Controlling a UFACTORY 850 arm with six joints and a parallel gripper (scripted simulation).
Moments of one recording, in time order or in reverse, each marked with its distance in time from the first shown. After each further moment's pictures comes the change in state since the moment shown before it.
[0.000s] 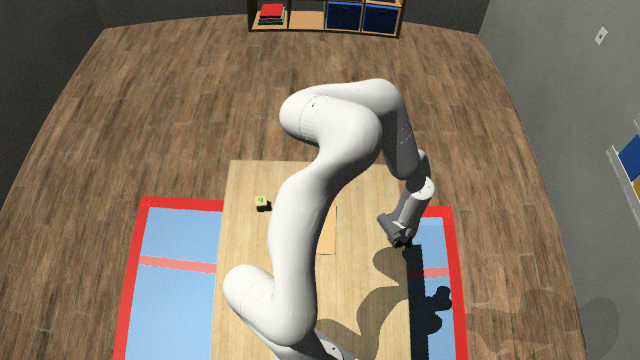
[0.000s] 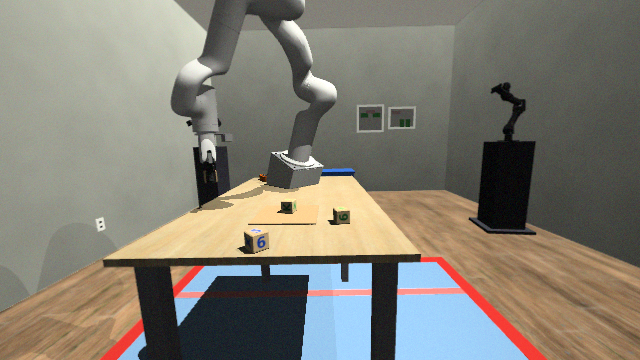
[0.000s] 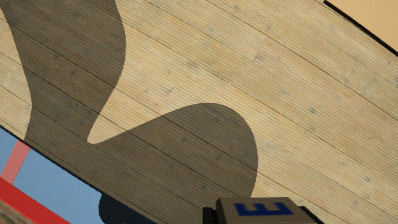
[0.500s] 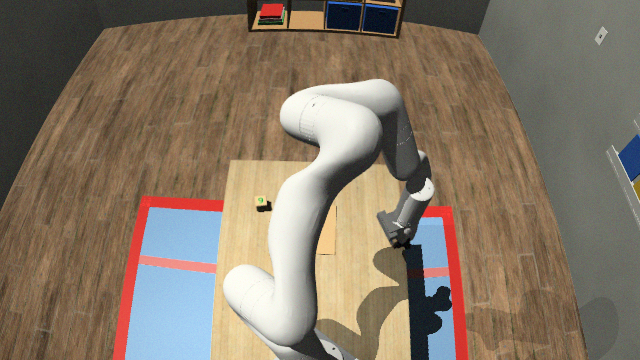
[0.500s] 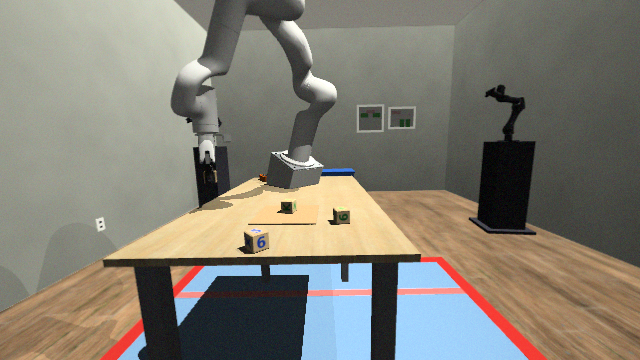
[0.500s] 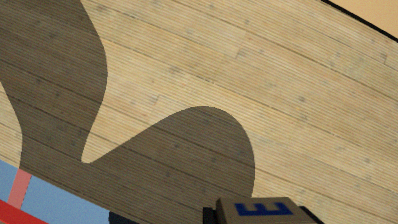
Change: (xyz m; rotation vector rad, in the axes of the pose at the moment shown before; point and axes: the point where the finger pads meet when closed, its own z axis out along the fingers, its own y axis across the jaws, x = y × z) arm 0.000 0.000 0.002 -0.005 -0.004 0.137
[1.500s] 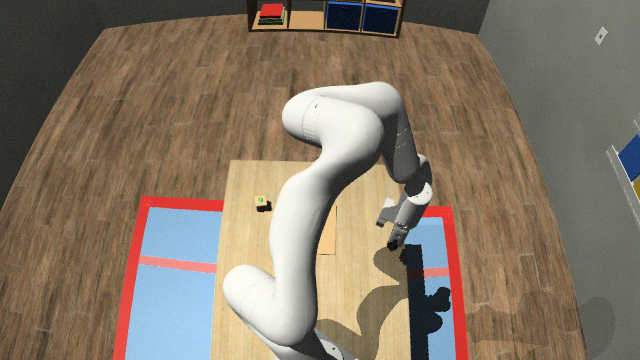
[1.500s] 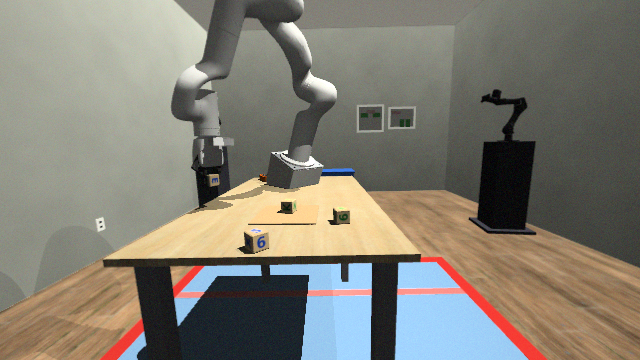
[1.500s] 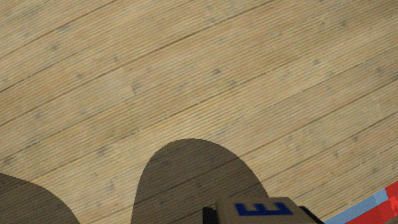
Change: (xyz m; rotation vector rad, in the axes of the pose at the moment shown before) arm 0.001 0.000 0.013 -0.013 -0.006 0.822
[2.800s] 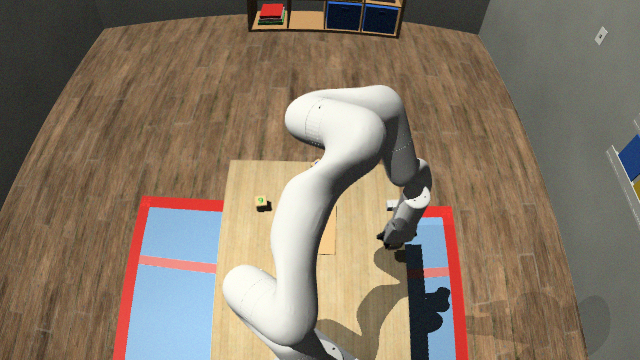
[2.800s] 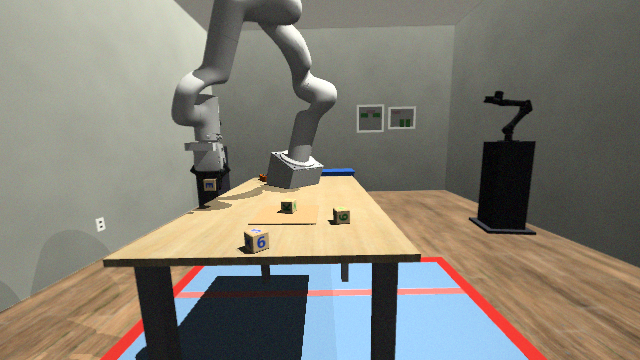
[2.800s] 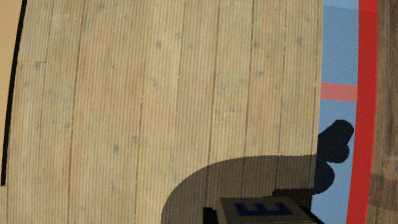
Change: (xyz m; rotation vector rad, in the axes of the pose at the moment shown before) arm 0.000 -0.002 0.016 -0.002 -0.001 1.071
